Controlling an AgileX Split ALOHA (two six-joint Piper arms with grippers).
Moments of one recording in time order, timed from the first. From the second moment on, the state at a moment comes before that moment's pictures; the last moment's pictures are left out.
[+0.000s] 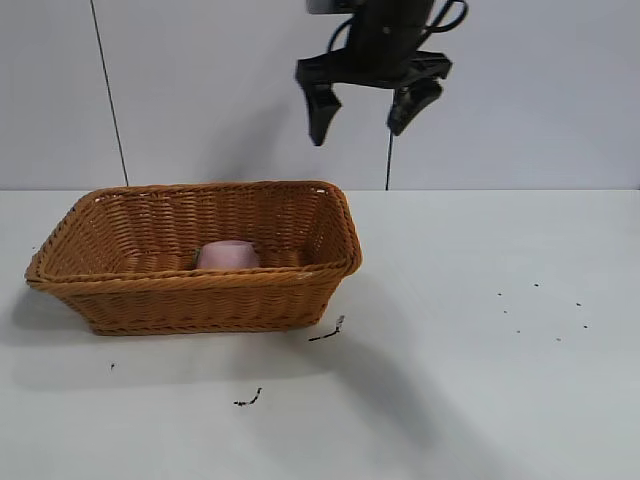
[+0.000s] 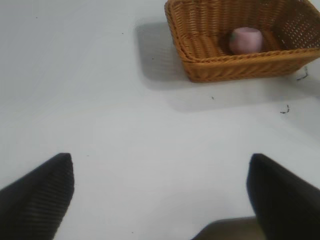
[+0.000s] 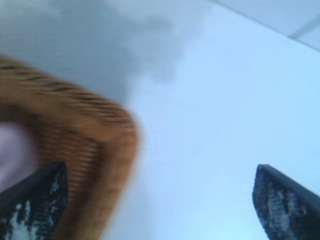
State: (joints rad) left arm -0.02 -0.01 -0.50 -0.04 1.07 0.08; right arm 0.30 2.38 -2.34 0.02 1.17 -0.09
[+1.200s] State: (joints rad) left arm -0.02 -0.01 -0.50 -0.04 1.07 0.08; right arm 0.00 1.65 -1.62 0.05 1.21 -0.09
